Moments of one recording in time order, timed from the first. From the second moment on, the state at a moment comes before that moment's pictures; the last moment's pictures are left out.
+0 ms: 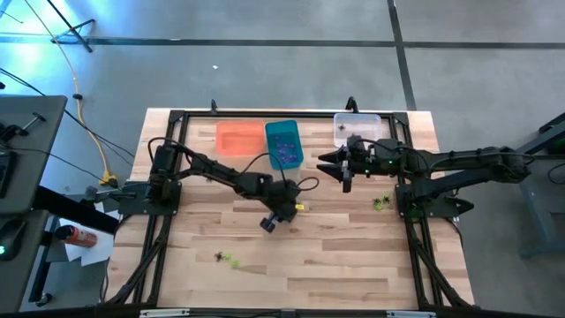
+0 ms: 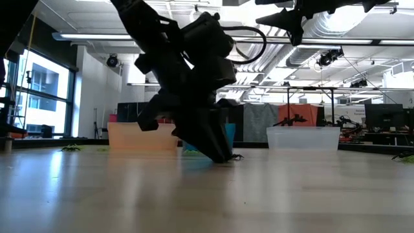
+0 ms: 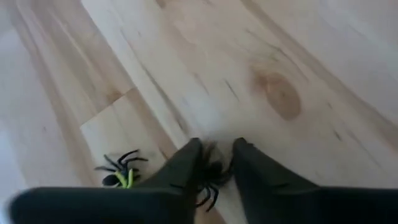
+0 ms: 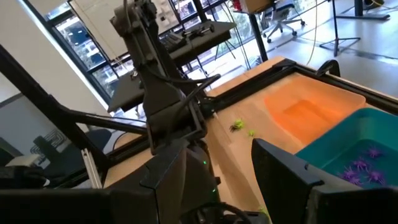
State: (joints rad) left arm -0.03 2.03 1.16 -0.12 0.19 0.58; right arm -0.04 0.99 0.70 0.15 0.08 0.45
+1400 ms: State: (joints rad) left arm 0.19 1.23 0.83 0.44 0.23 -0.18; right arm -0.04 0.95 0.70 0.46 0.10 0.14
